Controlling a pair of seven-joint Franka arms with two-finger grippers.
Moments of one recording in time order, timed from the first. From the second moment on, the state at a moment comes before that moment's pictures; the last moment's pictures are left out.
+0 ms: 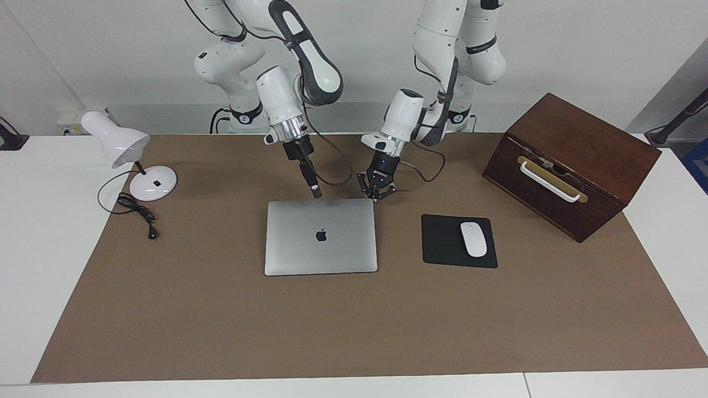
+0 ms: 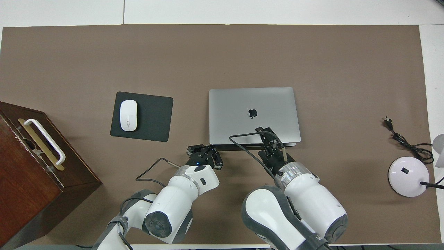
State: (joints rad) left arm -0.98 0.23 0.14 -2.54 -0.36 3.49 0.04; right arm 0.83 0.00 -0.08 -2.43 1.59 3.31 0.41
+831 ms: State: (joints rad) left arm -0.98 0.26 0.14 -2.51 -0.36 3.49 0.04; right arm 0.83 0.07 -0.08 -2.39 1.59 3.30 0.40
